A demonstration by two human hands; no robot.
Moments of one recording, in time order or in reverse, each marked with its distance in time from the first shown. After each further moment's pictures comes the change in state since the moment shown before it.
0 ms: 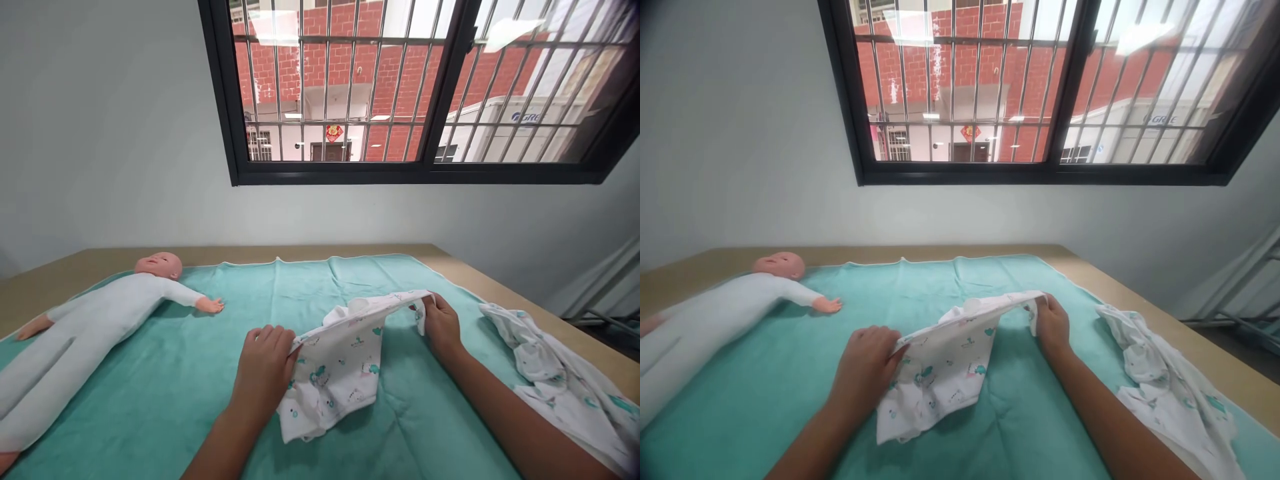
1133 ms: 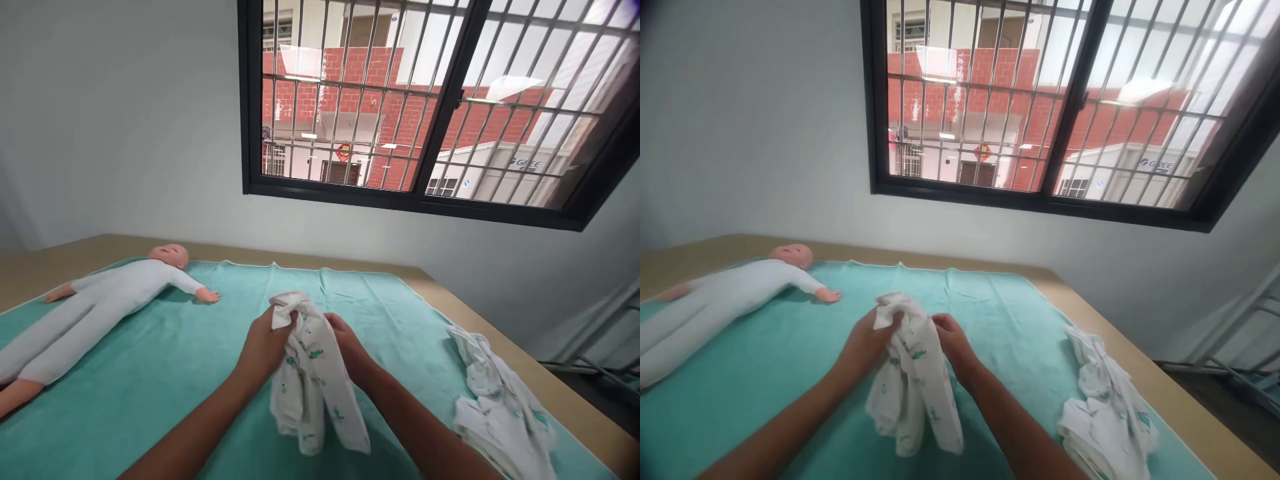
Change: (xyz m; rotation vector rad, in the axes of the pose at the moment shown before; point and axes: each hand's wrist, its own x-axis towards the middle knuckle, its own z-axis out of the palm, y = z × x) left_hand 0.024 0.058 -0.044 -0.847 0.009 -0.544; right_hand -0.118 -0.105 0.053 0.301 -0.752 0.157
